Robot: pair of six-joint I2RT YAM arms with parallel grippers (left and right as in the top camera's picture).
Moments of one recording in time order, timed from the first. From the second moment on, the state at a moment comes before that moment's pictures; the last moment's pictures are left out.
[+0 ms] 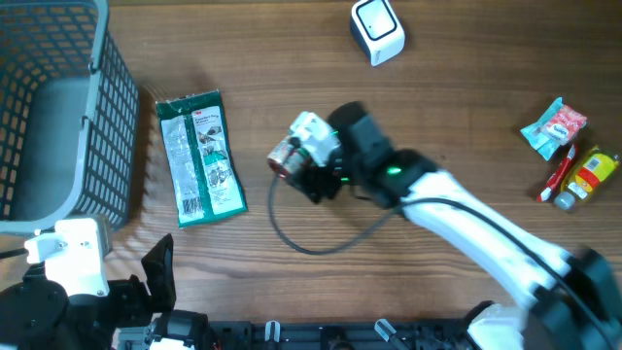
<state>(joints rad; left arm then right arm) -0.16 0.68 1.55 -1.53 -0.15 -0.16 0.65 1.52 1.07 -0.38 -0.33 -0.21</state>
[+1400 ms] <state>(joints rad) -0.16 0.68 1.55 -1.53 -0.15 -0.16 0.09 1.43 1.13 -0.62 -0.86 -0.65</state>
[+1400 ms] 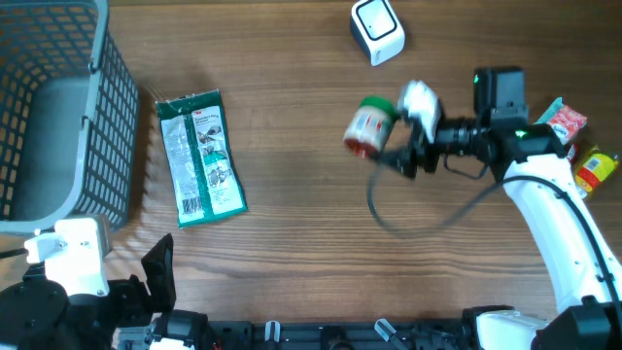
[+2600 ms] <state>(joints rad) -0.16 0.68 1.55 -1.53 -0.15 -0.16 0.13 2.42 2.42 -1.00 -0.14 -0.26</state>
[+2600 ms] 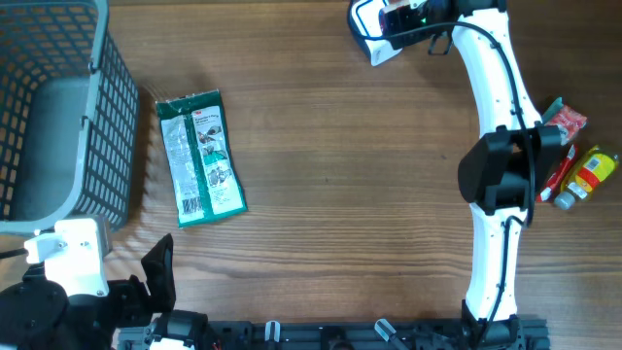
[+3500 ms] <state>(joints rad) -0.16 0.68 1.55 -1.53 -0.15 -0.16 0.13 2.46 2.42 -1.06 -0.22 -0.41</state>
